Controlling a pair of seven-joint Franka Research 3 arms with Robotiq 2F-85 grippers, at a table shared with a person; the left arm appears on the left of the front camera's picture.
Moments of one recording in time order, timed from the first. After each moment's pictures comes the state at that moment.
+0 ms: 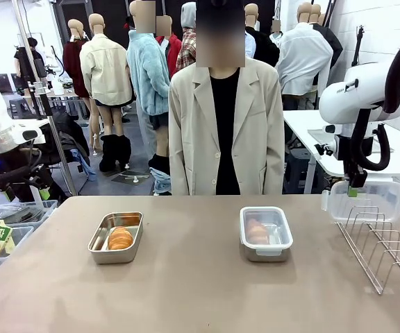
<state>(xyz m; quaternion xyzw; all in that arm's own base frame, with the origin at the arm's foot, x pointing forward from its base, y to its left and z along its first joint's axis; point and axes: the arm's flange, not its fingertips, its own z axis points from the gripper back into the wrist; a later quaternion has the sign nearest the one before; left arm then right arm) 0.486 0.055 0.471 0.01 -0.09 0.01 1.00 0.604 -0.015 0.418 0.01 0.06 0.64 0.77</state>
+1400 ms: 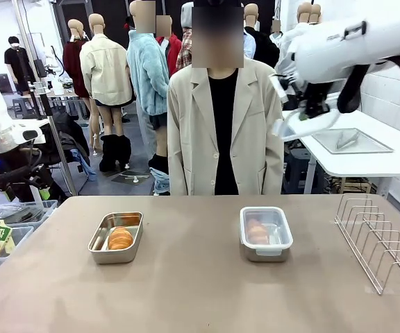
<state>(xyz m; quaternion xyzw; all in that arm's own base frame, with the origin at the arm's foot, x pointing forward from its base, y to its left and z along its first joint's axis) 0.486 0.054 0.471 0.01 -0.09 0.01 1.00 0.541 0.130 0.612 -0.22 -0.20 0.77 0.56</state>
